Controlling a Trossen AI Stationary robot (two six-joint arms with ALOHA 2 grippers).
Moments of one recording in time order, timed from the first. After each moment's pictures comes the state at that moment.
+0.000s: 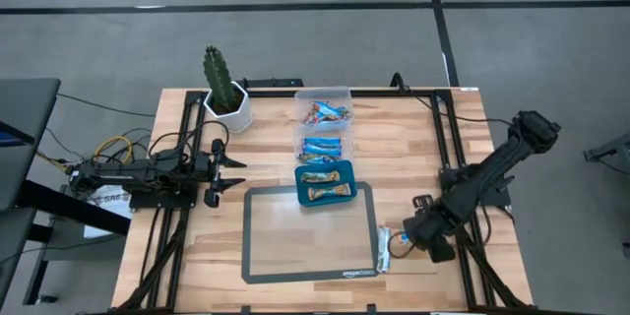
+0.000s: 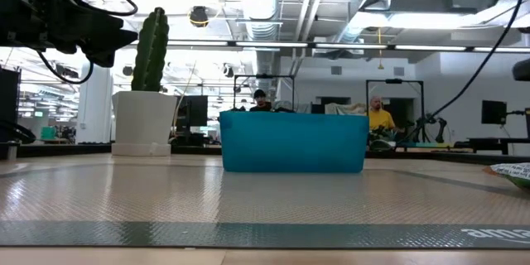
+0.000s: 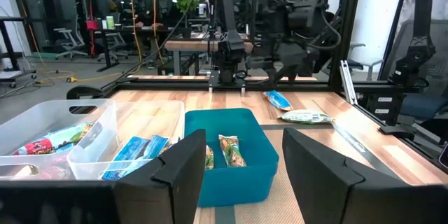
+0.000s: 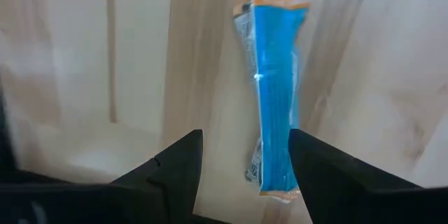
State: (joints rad) left arm -0.02 0.01 0.01 0.03 -0.01 -0.01; right arm 0.72 1.32 0.75 -0.90 -0.16 0.52
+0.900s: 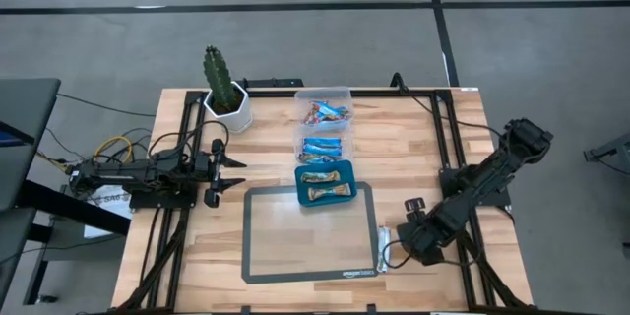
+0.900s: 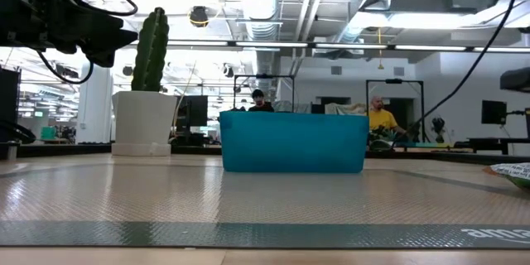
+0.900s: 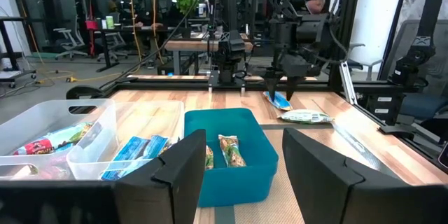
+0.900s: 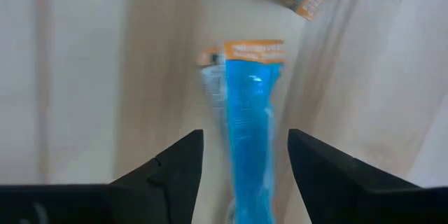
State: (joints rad) left arm -0.02 0.01 0.01 0.03 -0.01 -0.01; right arm 0.77 1.46 0.74 -0.78 0.03 0.52
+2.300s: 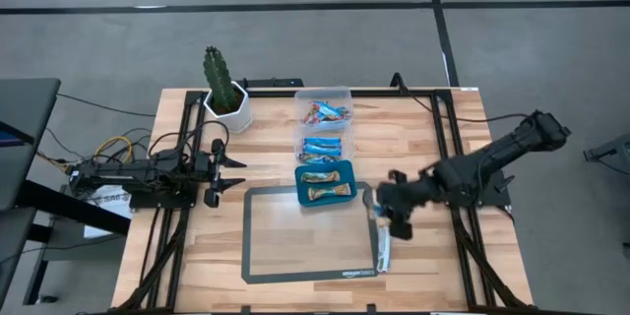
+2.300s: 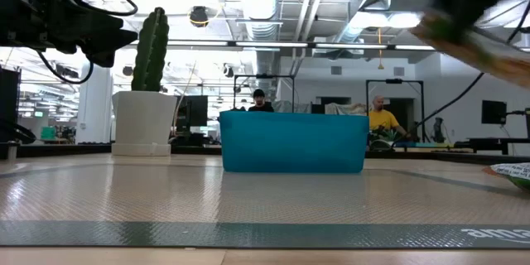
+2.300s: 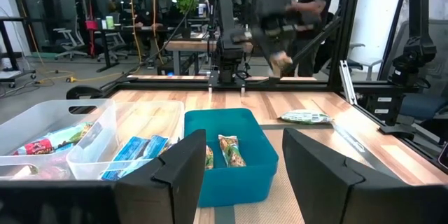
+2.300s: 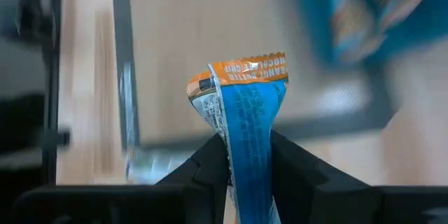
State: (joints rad) left arm -0.02 0.01 0.01 0.03 -0.01 -0.01; right arm 0.41 1.23 0.91 -0.70 0.06 0.48
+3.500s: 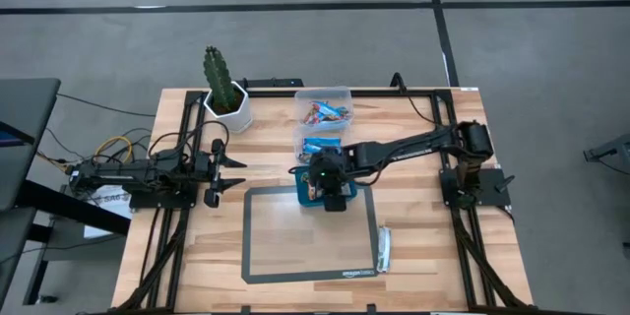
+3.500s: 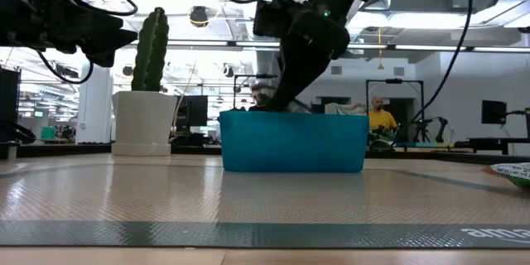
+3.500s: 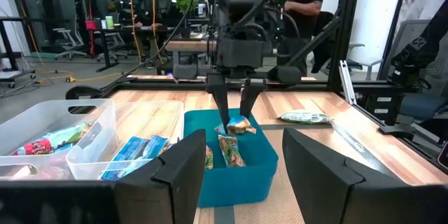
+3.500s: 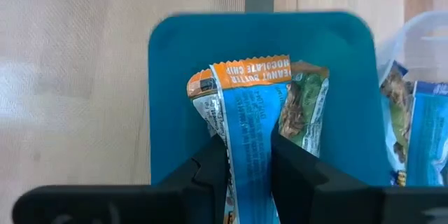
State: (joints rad) left arm -0.02 0.01 0.01 0.03 -0.01 -0.01; right arm 0.05 1.89 1.37 -0.56 -0.01 -0.12
